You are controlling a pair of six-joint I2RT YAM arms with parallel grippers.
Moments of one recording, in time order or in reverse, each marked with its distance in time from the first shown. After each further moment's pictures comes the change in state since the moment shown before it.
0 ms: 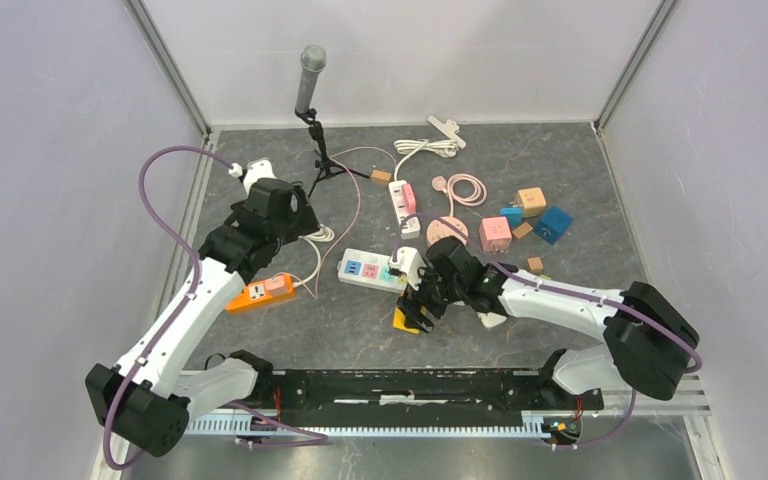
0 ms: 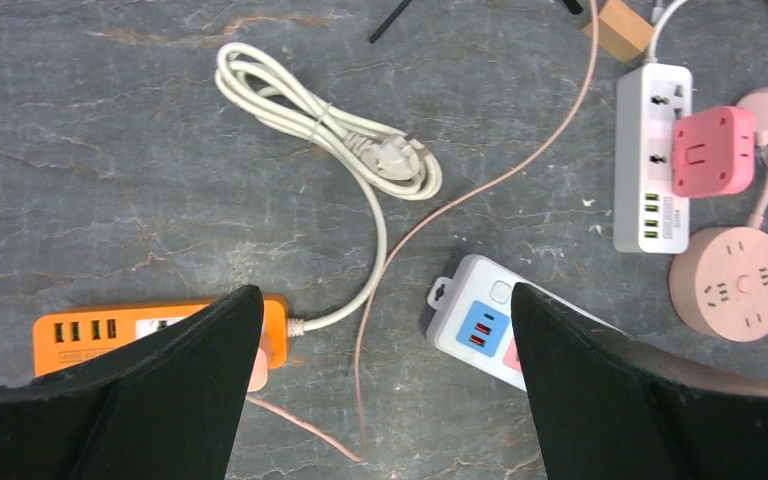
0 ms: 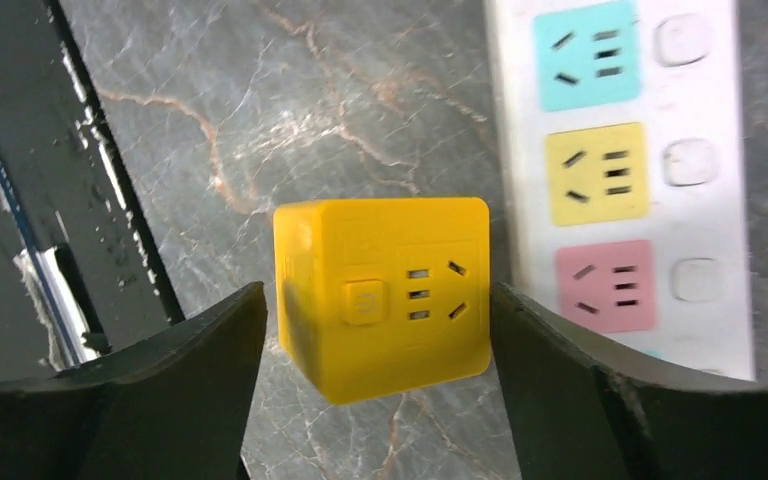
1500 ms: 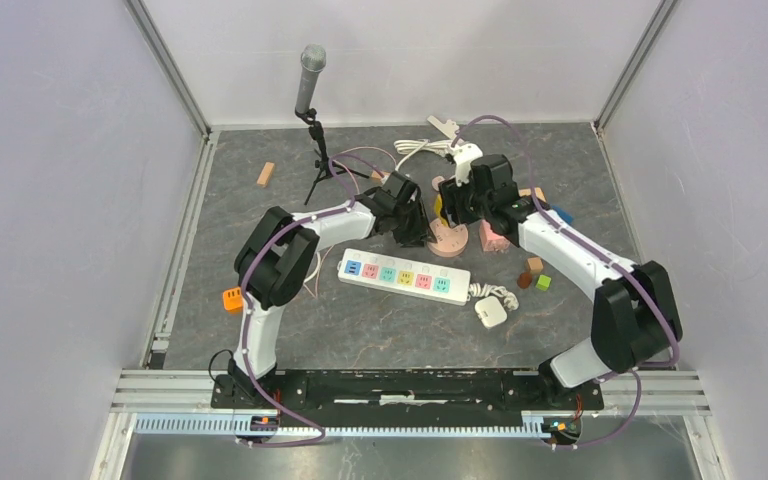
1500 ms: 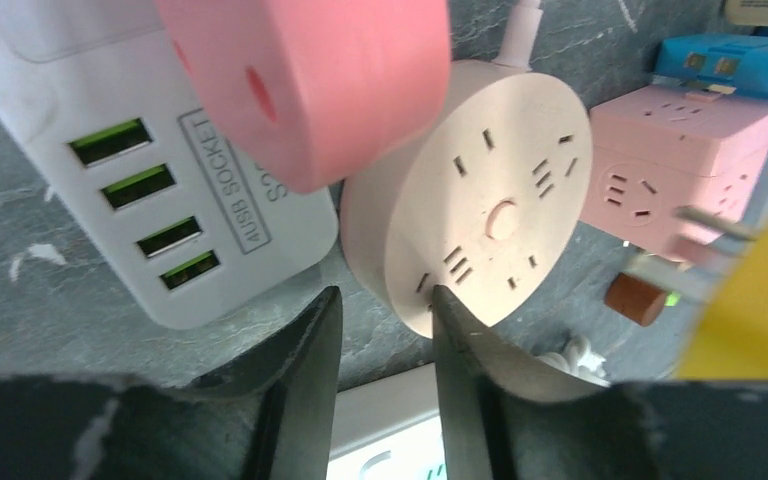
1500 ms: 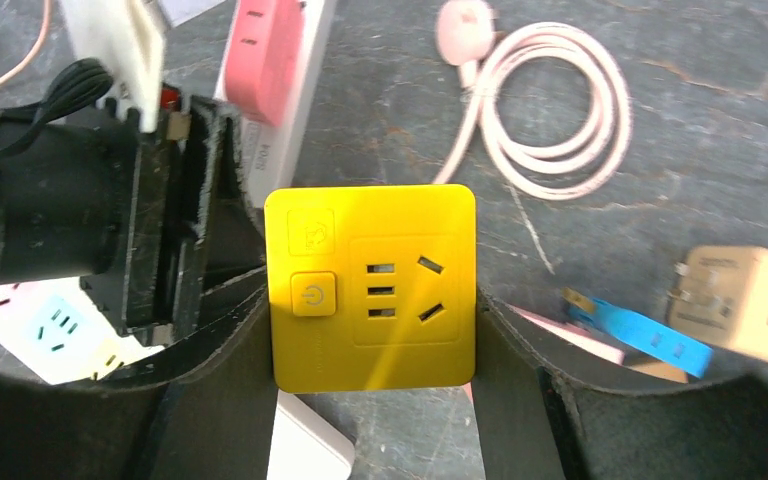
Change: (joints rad) left arm -0.263 1.007 0.373 0.455 0.611 -0.283; right arm -0.443 0.153 0.376 -0.054 0.328 0.142
